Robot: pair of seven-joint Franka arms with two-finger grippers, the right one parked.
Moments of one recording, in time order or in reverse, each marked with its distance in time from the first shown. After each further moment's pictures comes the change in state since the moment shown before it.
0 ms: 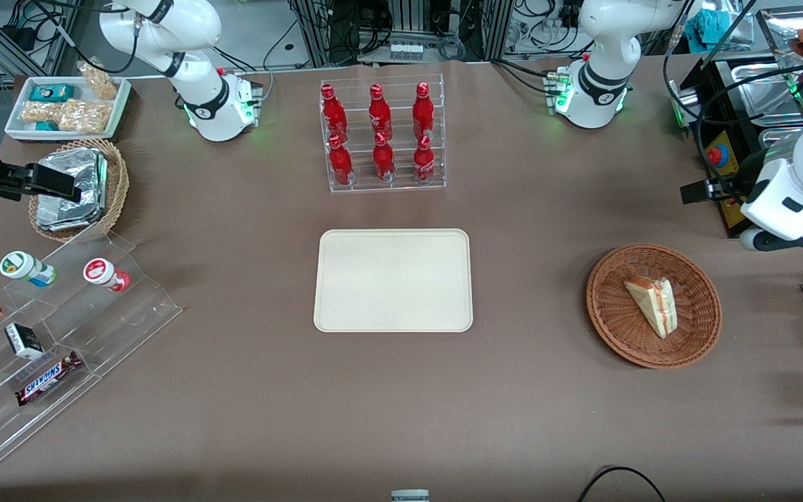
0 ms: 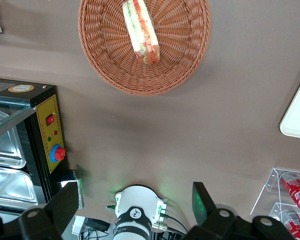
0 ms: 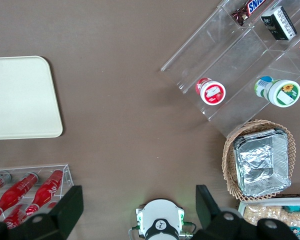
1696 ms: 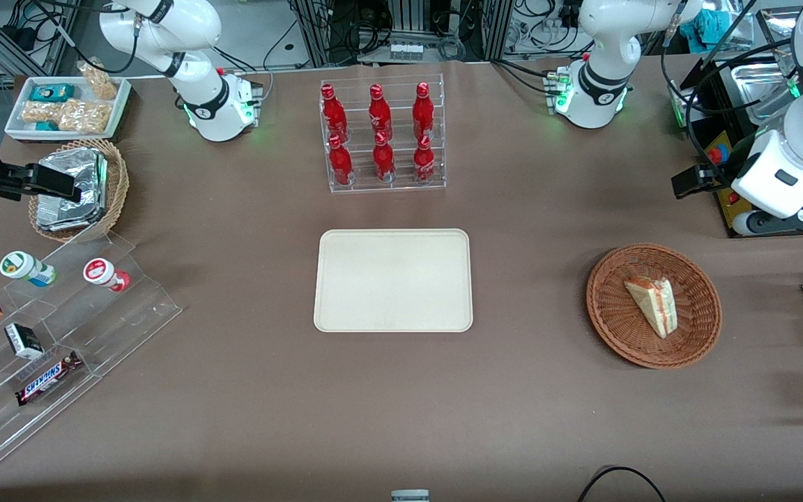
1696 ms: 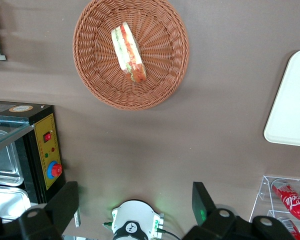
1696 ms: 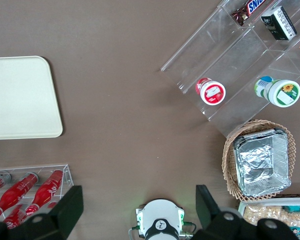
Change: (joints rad) arm -0.043 -0.054 -0.009 0.002 -0.006 0.055 0.001
